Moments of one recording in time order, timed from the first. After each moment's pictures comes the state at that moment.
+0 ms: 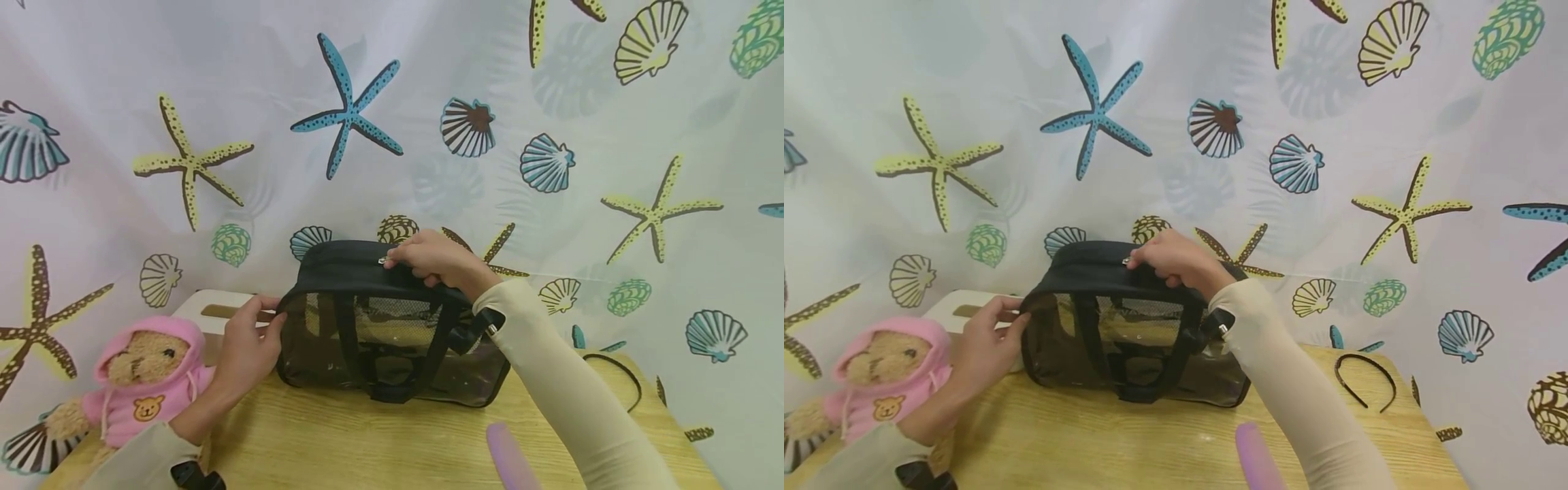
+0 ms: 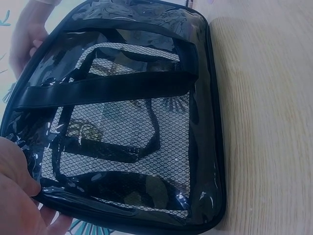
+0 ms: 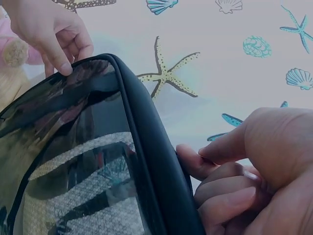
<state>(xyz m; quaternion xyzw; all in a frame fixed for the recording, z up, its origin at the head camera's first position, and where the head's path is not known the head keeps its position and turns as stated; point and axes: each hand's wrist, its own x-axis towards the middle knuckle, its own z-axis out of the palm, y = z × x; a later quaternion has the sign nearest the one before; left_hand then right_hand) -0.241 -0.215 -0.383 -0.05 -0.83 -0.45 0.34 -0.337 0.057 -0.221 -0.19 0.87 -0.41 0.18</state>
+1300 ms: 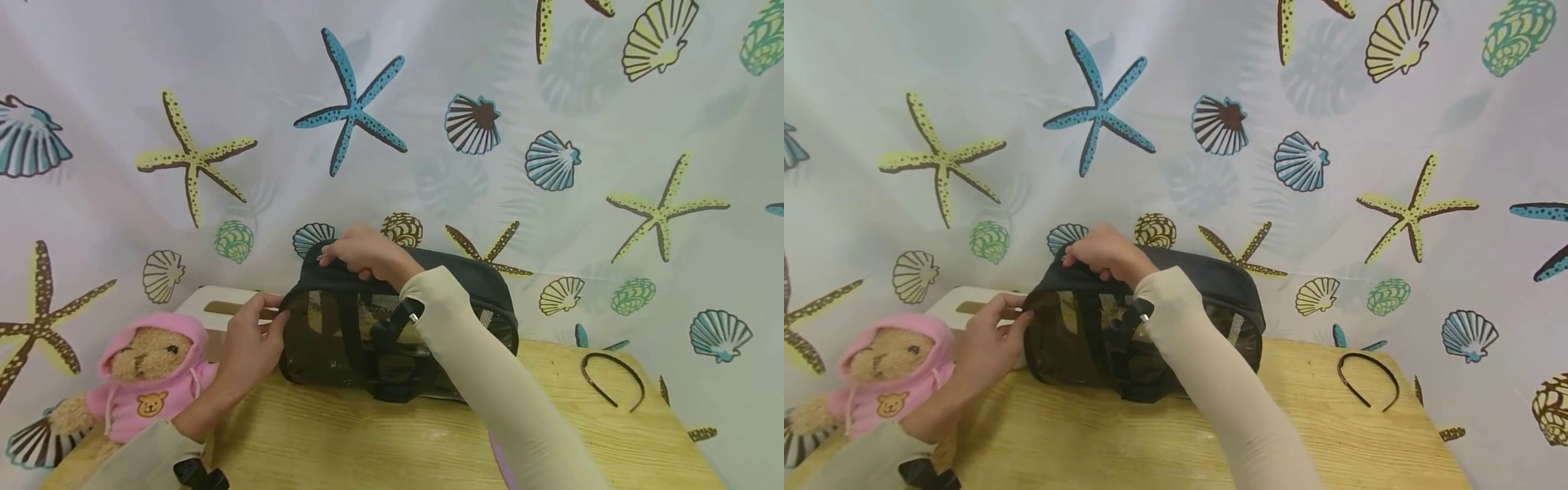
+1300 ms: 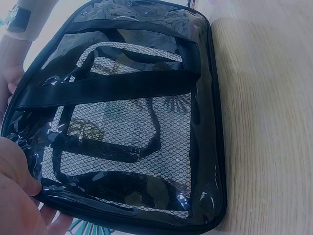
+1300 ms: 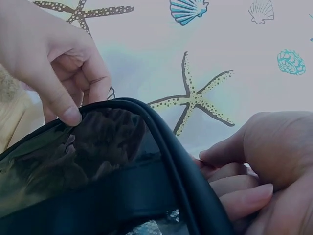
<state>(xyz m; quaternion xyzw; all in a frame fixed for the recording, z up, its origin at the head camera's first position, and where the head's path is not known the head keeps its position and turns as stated) -0.239 -0.215 -0.383 -0.04 -0.82 -0.46 0.34 -0.340 -0.044 -0.235 -0.20 0.87 -0.41 0.18</state>
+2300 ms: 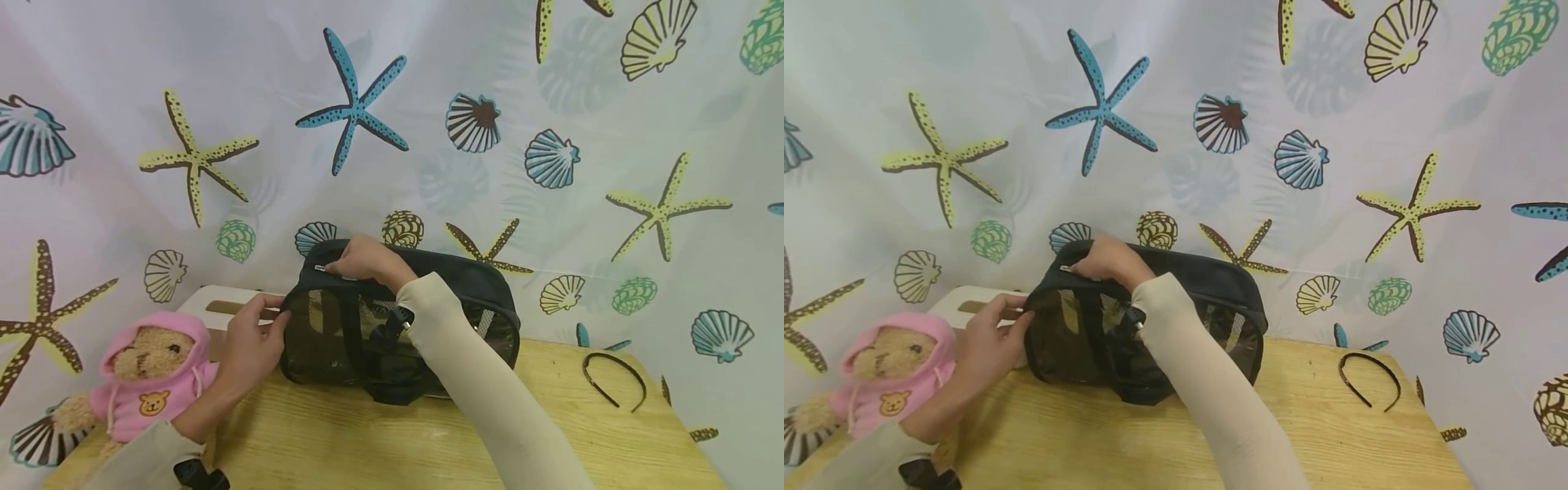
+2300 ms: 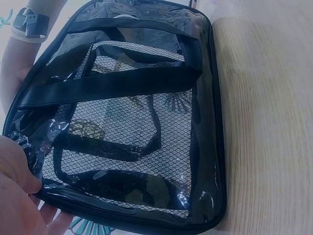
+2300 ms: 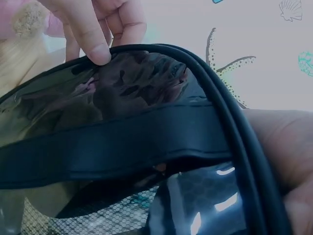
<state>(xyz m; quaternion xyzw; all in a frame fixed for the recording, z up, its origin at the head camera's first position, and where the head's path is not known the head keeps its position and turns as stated) -0.235 -0.222 -0.384 -0.04 -0.83 -0.47 0.31 -0.350 -0.053 -0.254 -0.22 0.94 -0.23 0.13</state>
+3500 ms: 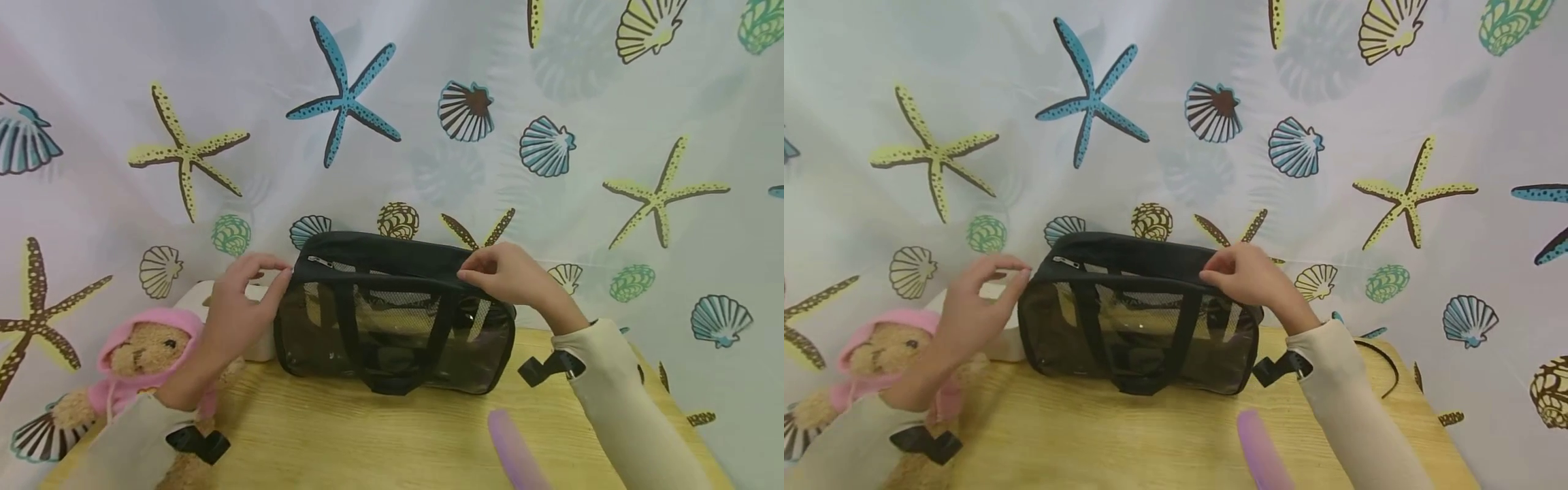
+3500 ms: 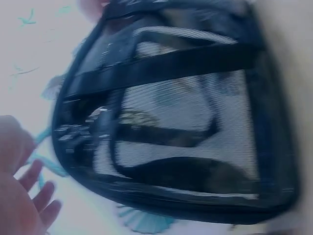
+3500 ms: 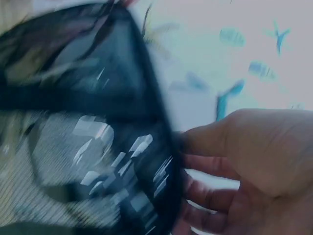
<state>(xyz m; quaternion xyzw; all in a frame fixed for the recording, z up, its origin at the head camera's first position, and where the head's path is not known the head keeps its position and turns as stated) -0.244 -0.226 -0.341 -0.16 -0.80 -0.42 0.40 -0.295 0.158 -0.248 -0.28 0.94 -0.21 -0.03</state>
